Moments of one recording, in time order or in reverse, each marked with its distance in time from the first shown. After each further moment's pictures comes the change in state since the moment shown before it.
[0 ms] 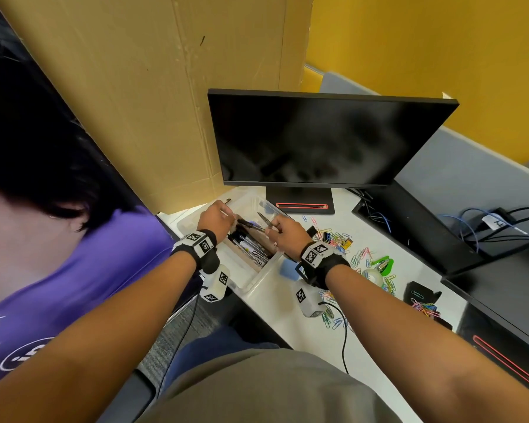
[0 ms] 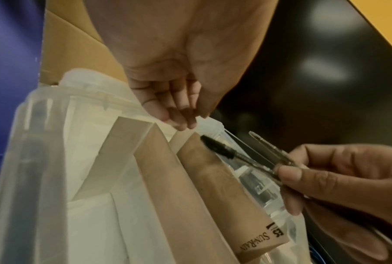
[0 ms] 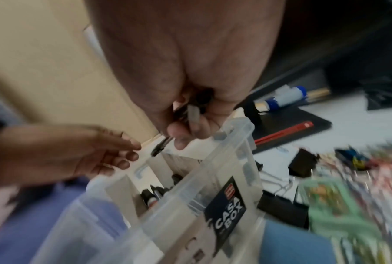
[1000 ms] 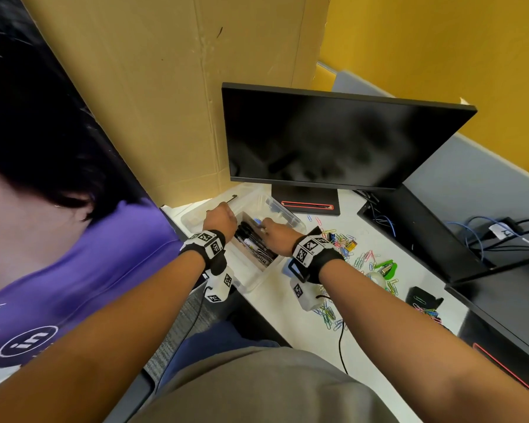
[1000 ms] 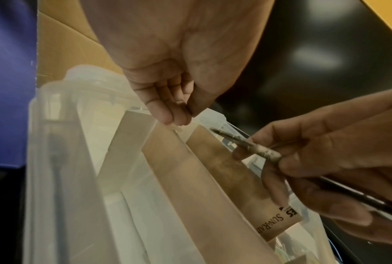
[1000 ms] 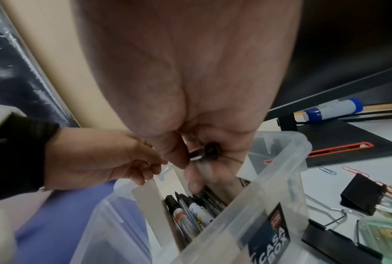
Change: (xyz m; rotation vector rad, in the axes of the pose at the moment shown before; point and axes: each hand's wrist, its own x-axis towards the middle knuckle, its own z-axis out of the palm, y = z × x) left_hand 0.000 -0.001 0.006 0.230 -0.004 -0.052; right_hand 0.016 -0.028 0.016 -0.348 -0.292 0.035
